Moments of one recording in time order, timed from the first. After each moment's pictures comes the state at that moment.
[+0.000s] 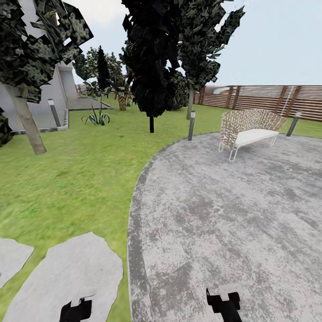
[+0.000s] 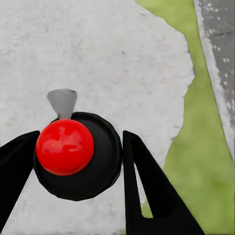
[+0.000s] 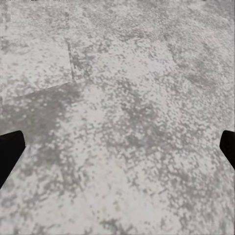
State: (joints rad) left arm -0.37 0.08 0.14 -0.31 -0.02 -0.17 0.07; right arm -0.41 0.01 0.00 -0.22 0.20 -0.41 -0.17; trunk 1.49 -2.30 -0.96
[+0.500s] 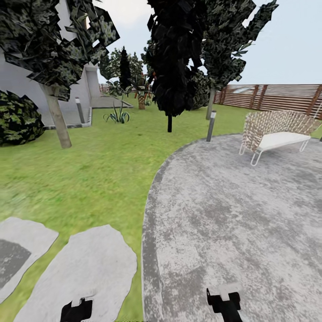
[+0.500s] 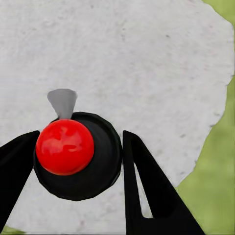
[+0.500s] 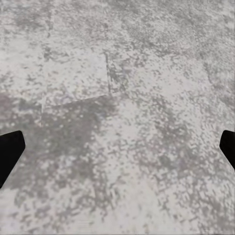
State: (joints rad) left arm -0.37 0.08 0.14 -0.31 -0.02 -0.17 0.08; right arm -0.41 0.00 0.00 -0.22 0.19 -0.41 -0.17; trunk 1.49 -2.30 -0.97
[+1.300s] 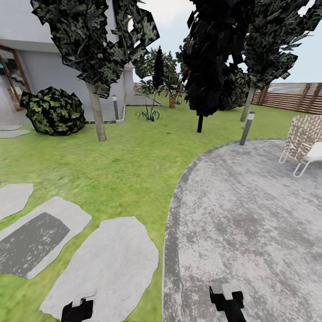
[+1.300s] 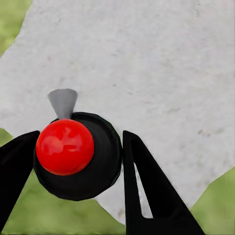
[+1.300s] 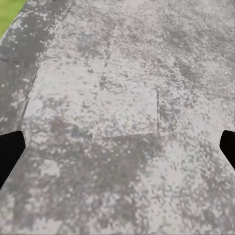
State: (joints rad) left arm -0.37 0.07 0.14 -0.31 -0.02 -0.17 0.07; right arm -0.41 -0.02 0.00 -0.21 0.19 -0.45 -0.17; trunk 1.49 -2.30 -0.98
